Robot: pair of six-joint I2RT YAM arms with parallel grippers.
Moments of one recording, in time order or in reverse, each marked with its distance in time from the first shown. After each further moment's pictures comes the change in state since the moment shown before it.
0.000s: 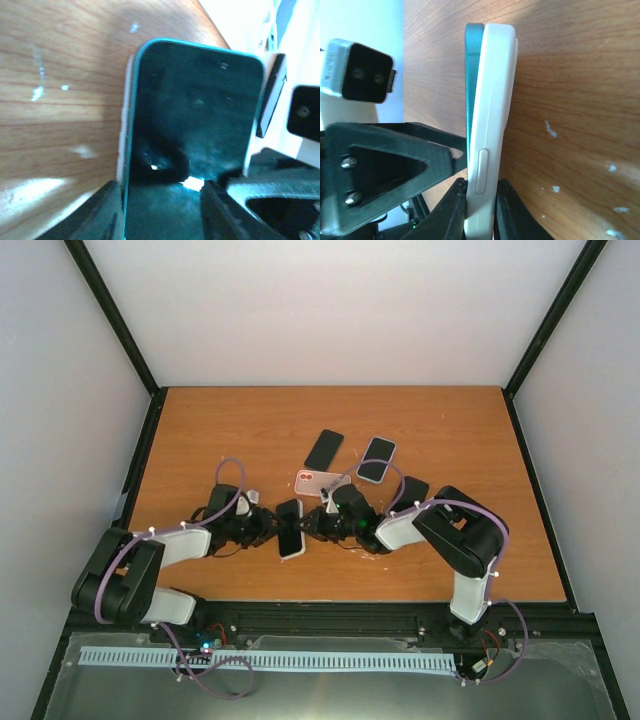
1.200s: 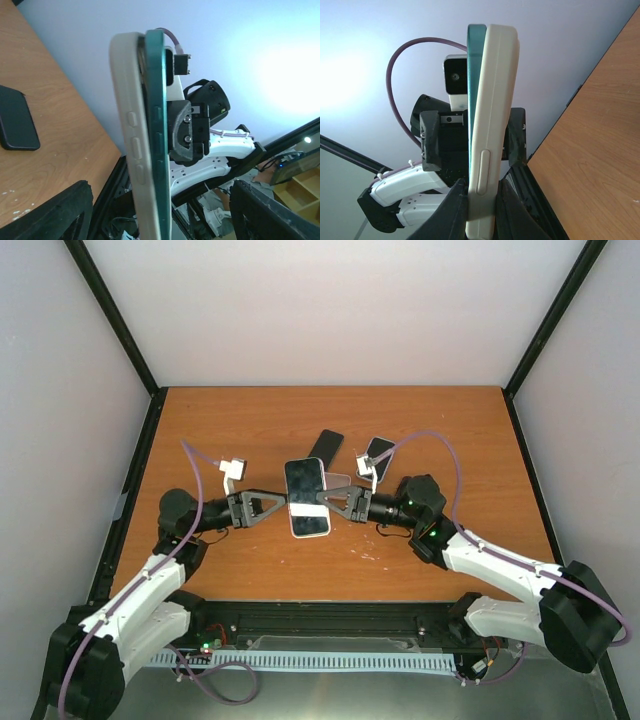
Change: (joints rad) left arm 0.016 -0.541 -0.024 0.551 0.442 -0.279; right arm -0.101 -0.717 -0.158 0.063 -0.219 -0.055
